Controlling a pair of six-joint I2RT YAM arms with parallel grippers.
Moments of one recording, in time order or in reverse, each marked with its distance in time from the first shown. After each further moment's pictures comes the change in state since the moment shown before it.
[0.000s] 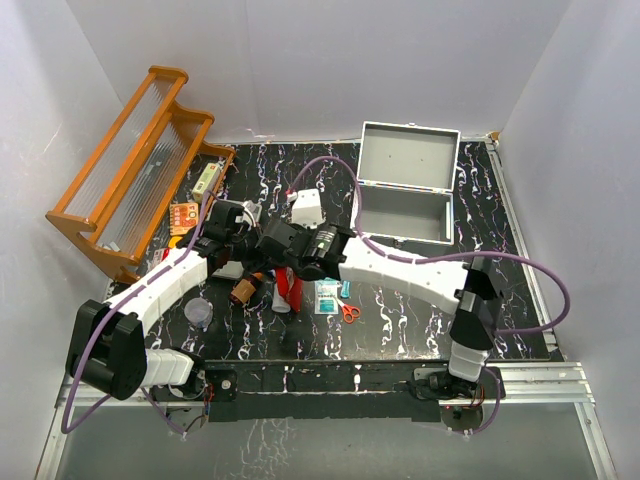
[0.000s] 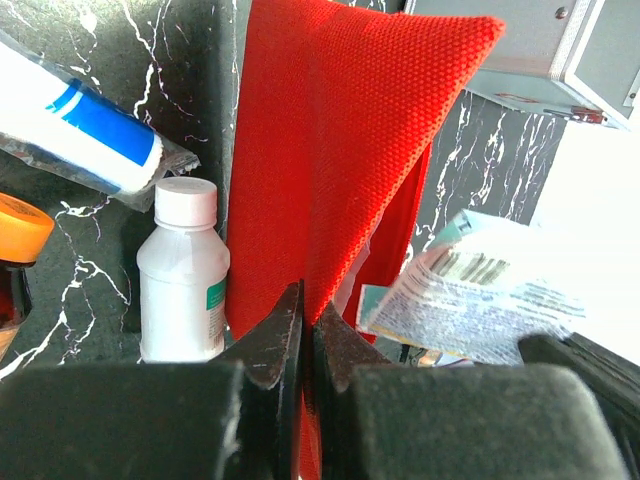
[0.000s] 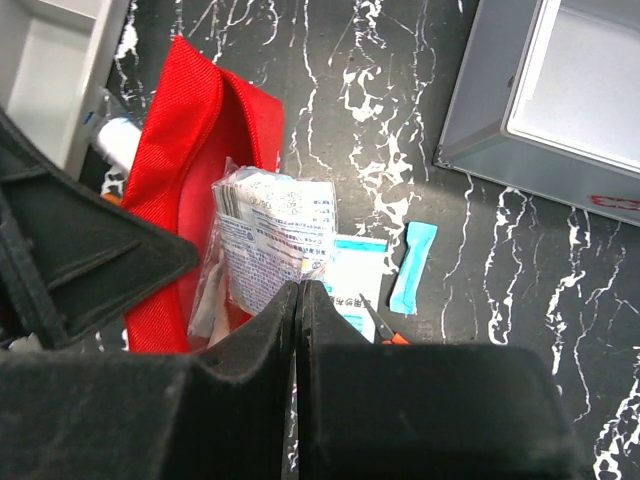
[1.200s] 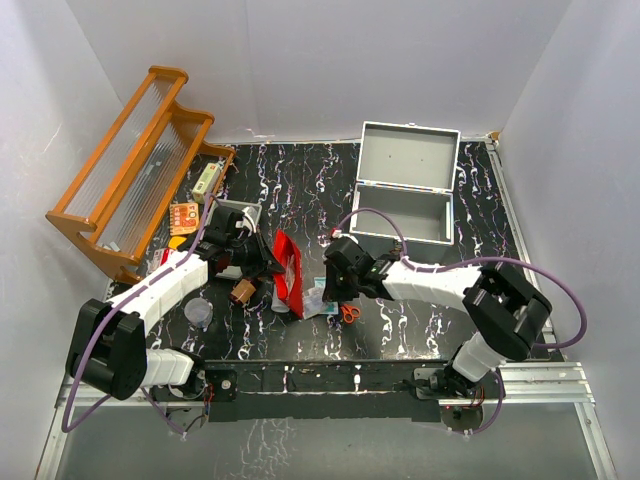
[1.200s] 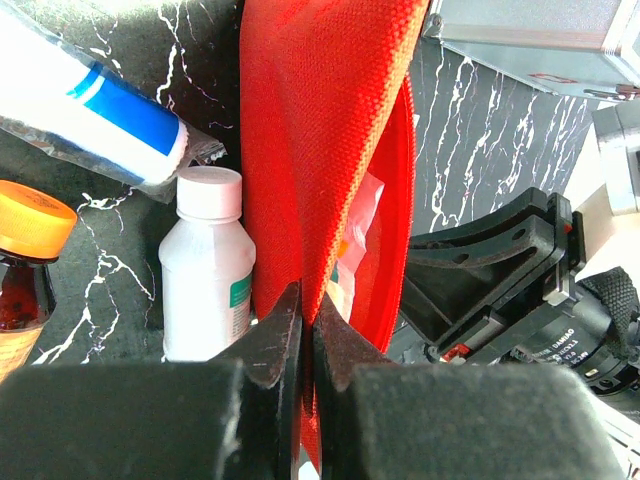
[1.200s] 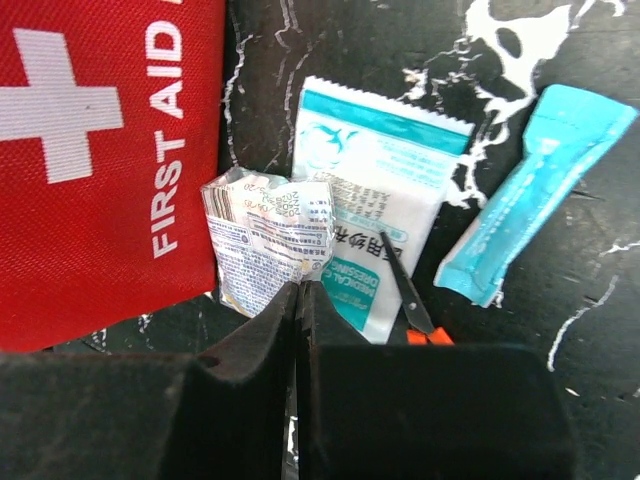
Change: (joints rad) left arm 0.000 0.000 -0.046 0.016 0.005 0.045; right arm -0.262 -0.189 -0.804 0.739 -0.736 -0.072
